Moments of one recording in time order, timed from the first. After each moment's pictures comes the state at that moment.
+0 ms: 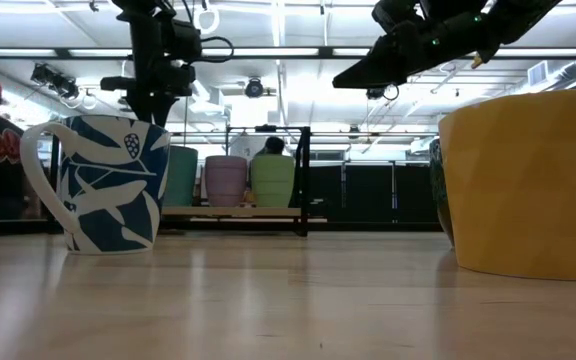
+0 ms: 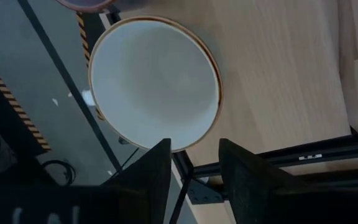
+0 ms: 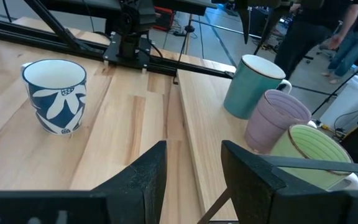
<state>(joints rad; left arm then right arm) 0.88 1.51 1.45 -1.22 -0.20 1.29 -0.21 1.22 0.71 0.23 -0.07 -0.31</state>
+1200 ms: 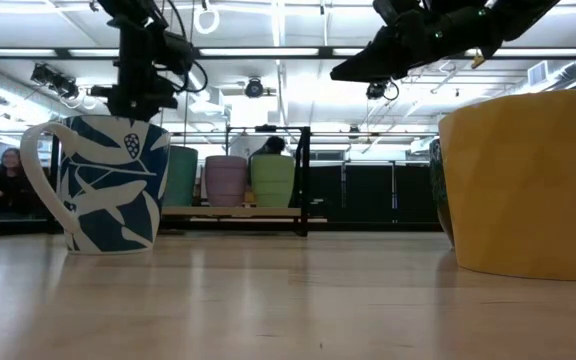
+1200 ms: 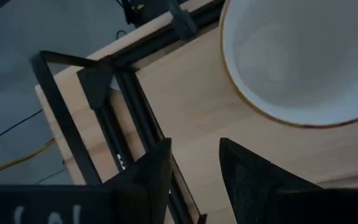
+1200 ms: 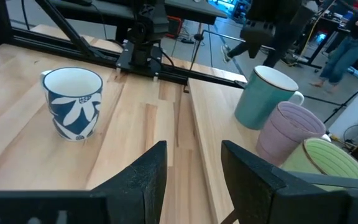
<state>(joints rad) 0.91 1.46 1.32 -1.22 -0.33 -0.22 -0.17 1.22 0.71 0.25 -0.07 -0.31</state>
